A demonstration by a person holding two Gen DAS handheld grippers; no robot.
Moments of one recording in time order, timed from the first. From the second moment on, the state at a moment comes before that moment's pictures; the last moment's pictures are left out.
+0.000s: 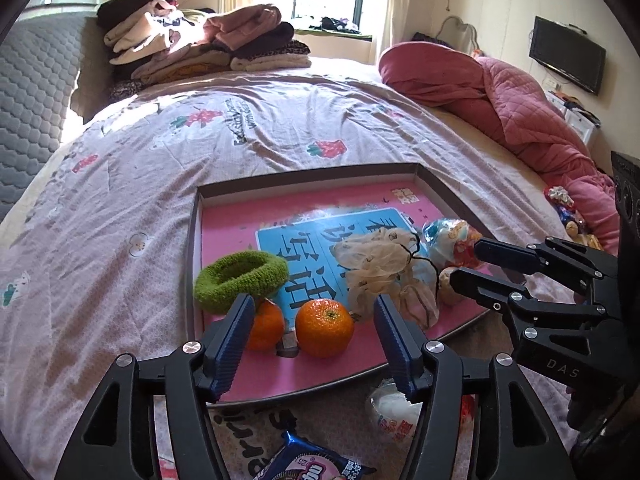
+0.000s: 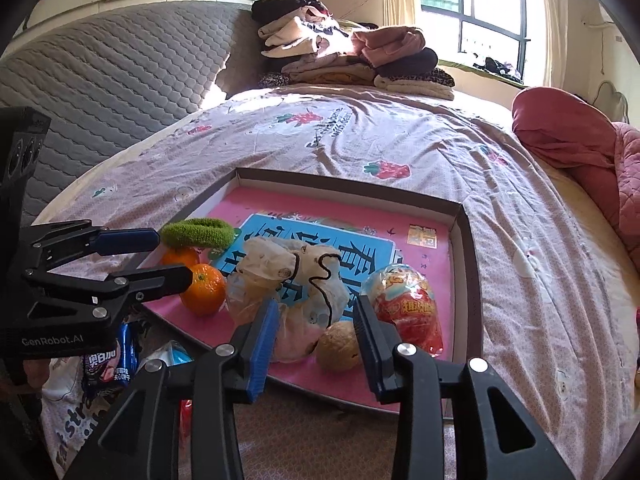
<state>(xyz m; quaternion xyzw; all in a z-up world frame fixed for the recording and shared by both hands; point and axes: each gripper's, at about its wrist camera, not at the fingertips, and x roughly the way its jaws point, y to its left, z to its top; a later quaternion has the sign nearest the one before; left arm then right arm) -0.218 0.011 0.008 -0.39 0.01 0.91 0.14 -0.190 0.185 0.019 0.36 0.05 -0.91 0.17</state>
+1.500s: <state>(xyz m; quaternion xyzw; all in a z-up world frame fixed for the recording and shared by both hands) -0.084 -0.033 0.033 -0.31 0.06 0.94 0.12 -0.074 0.167 0.056 0.31 0.05 -0.92 0.23</state>
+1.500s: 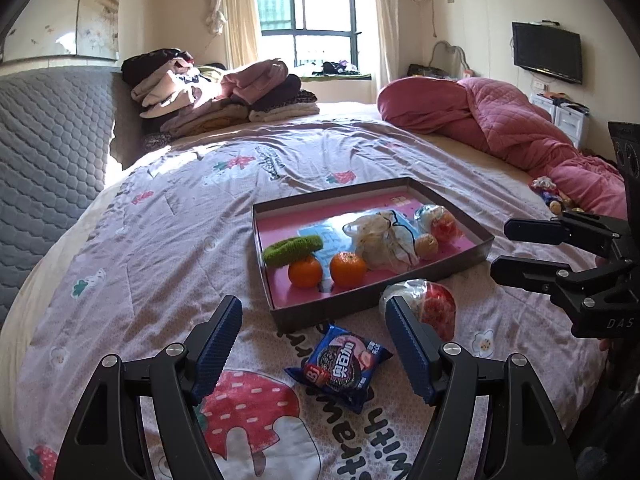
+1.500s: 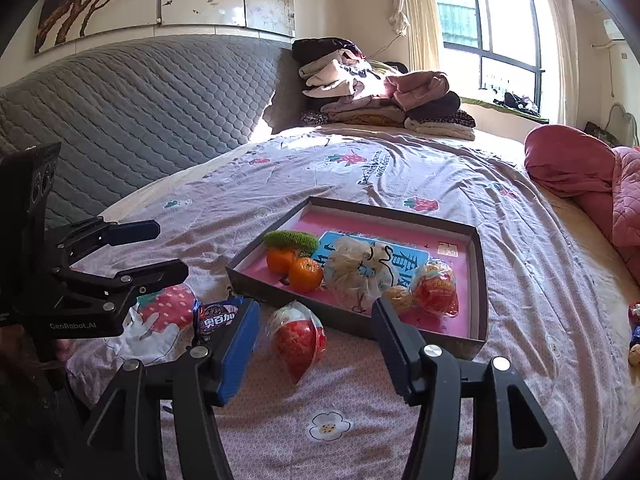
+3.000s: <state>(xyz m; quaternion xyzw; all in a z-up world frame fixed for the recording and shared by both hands) -0.106 -0.010 -0.047 -0.38 0.14 0.89 0.19 -0.101 0.143 -0.005 0.38 0.07 -0.89 0.24</state>
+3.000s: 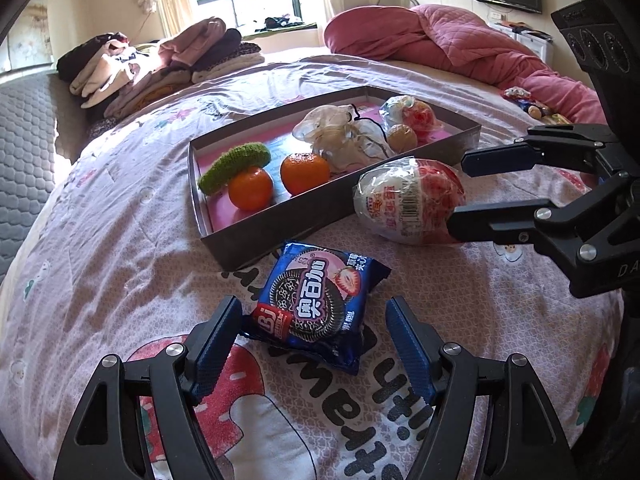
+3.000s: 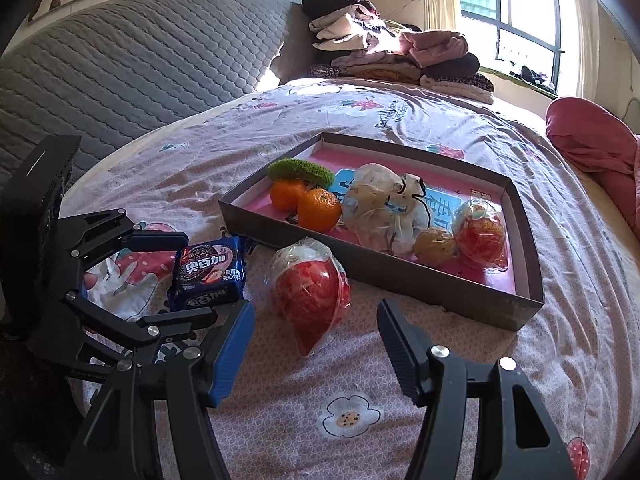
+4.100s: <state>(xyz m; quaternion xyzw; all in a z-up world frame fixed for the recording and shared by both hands) -0.143 -0.009 -0.060 -0.40 0.08 0.89 0.19 -0.129 0.139 -0.025 0.39 0.05 -0.89 0.24</state>
